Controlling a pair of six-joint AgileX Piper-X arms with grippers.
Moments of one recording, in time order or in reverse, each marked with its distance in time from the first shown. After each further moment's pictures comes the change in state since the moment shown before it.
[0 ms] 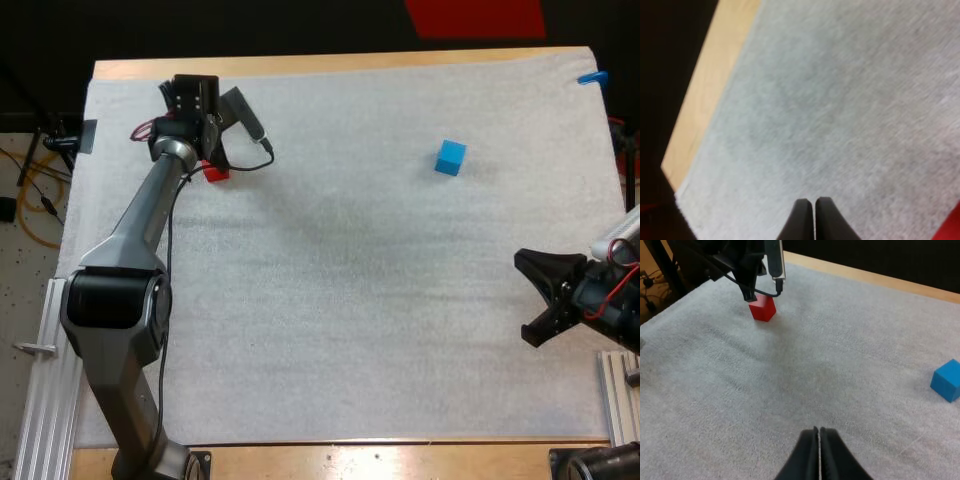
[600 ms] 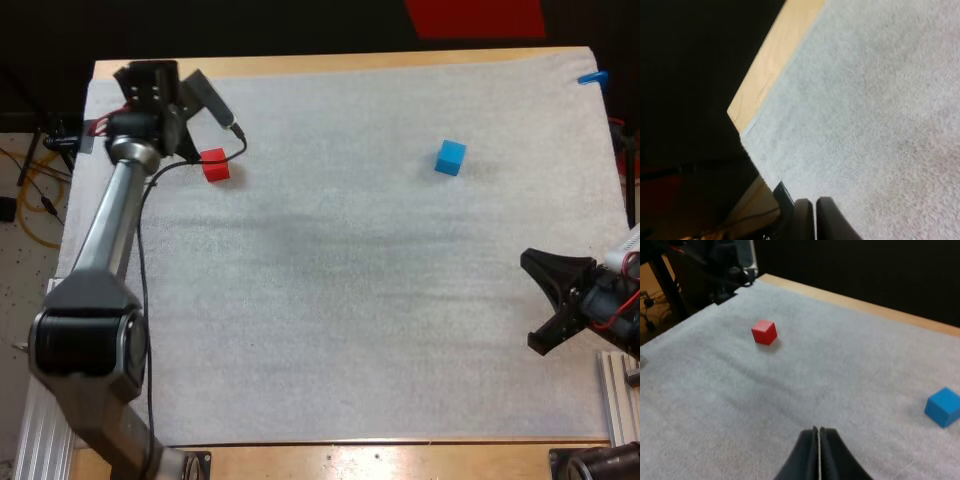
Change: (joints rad) left arm 0.060 -0.195 0.051 0.081 -0.015 -0.008; right arm 0.000 -0.044 0.001 -0.026 0.000 0.000
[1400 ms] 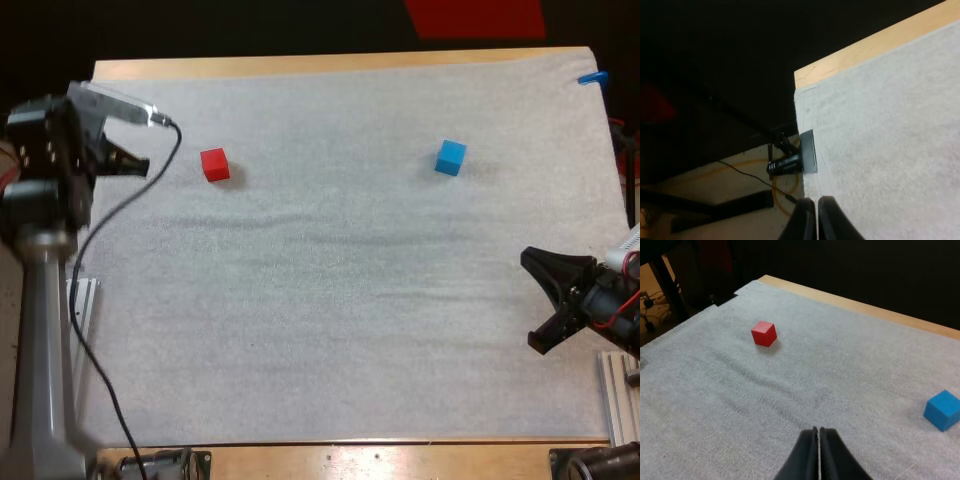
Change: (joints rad) left arm 0.163 -0.531 0.211 0.137 0.191 -0.435; right arm 0.000 0.000 0.000 -0.012 0.001 0.000
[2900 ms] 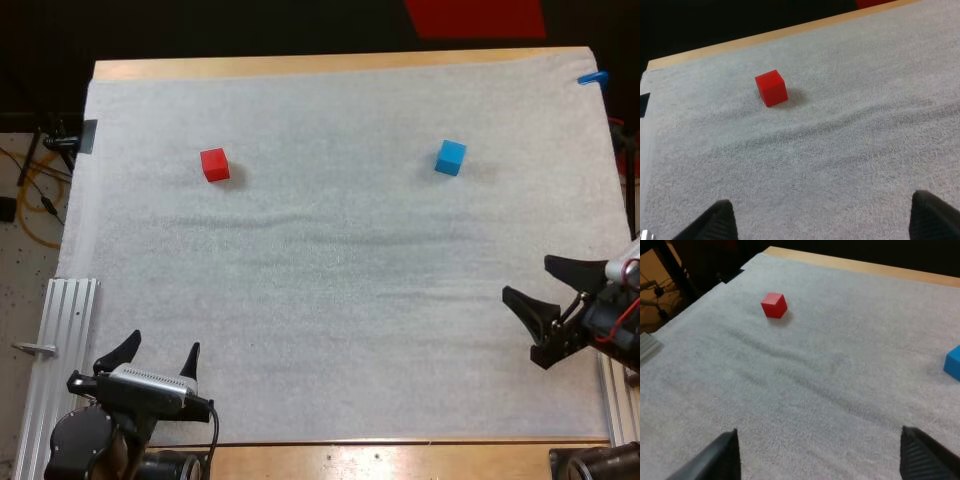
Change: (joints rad) left arm -0.223 -1.348 0.779 0.348 0.234 -0.386; right arm -0.001 -0.032 0.000 0.120 -0.010 0.069
